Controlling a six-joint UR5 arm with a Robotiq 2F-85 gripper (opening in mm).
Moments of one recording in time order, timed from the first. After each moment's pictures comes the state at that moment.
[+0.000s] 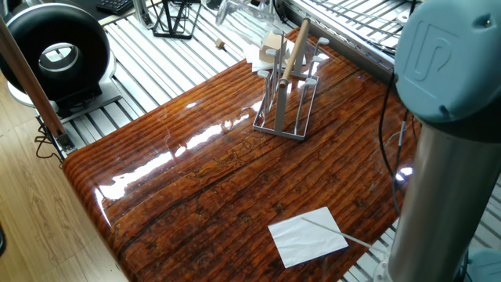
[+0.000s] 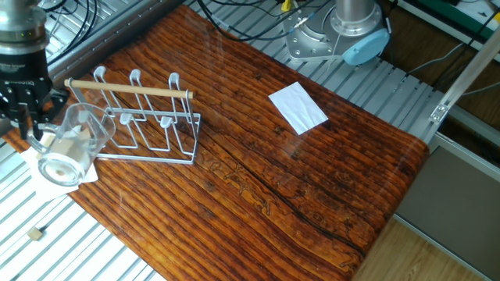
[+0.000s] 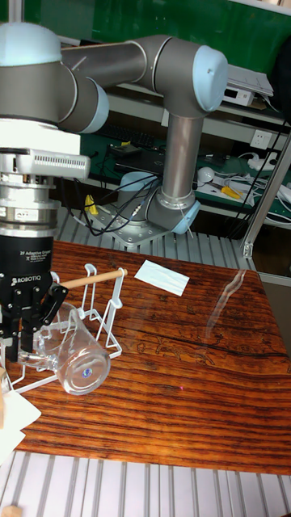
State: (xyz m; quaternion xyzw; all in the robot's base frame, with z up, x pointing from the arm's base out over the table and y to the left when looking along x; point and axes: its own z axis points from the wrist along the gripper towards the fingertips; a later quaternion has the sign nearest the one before) arm 0.747 -0.151 0.202 -0.35 0.91 -0.02 0.23
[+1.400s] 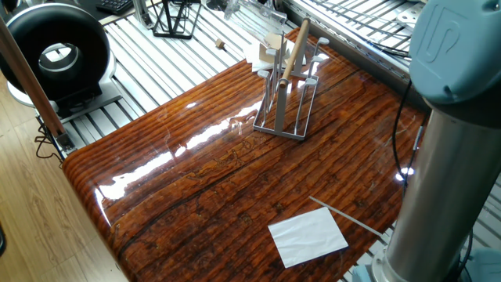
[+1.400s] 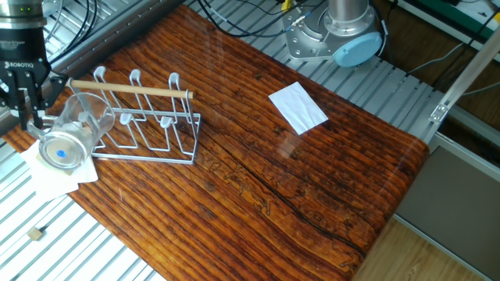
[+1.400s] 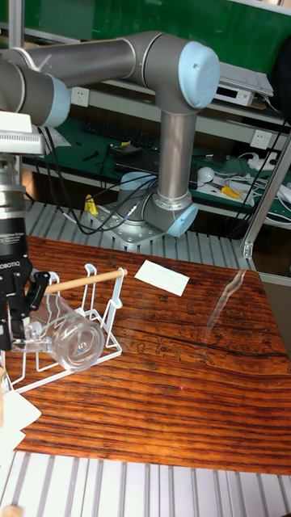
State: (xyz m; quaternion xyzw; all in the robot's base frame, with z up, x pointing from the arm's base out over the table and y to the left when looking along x) arm 0.732 -0.169 0.202 -0.38 0.87 0.04 0.30
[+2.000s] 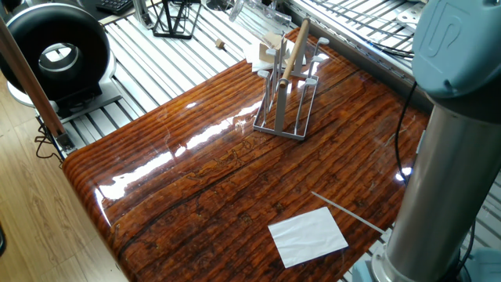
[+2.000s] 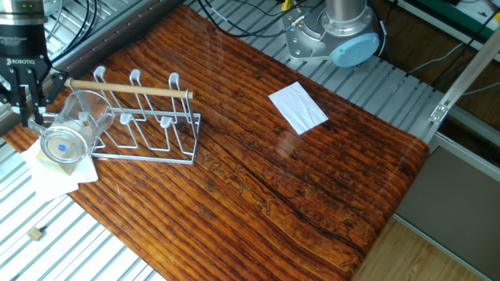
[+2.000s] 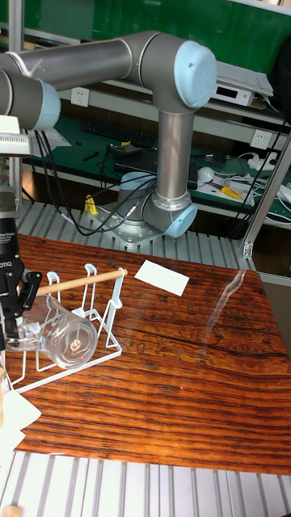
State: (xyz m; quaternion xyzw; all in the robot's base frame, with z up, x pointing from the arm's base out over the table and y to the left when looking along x) arm 0.731 -0.175 0.197 -0.39 0.86 0.05 0.32
